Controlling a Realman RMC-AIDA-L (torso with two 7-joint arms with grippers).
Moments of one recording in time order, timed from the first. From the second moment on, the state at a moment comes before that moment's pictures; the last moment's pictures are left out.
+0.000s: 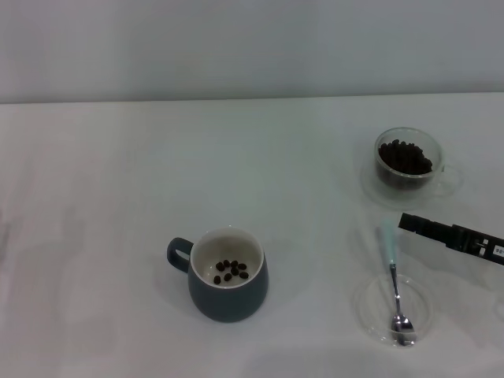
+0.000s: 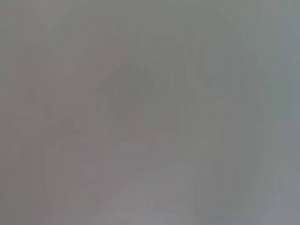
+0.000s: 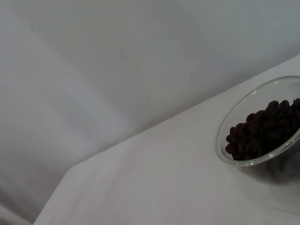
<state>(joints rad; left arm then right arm) -0.32 -2.08 2.76 0.11 -1.46 1.32 -0.25 0.41 1.85 -1.80 -0.05 -0.54 -1.30 1.50</state>
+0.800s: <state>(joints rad) -0.31 -2.08 2.76 0.11 -1.46 1.32 -0.25 0.31 1.95 -1.20 -0.15 -0.53 -1.36 0.94</state>
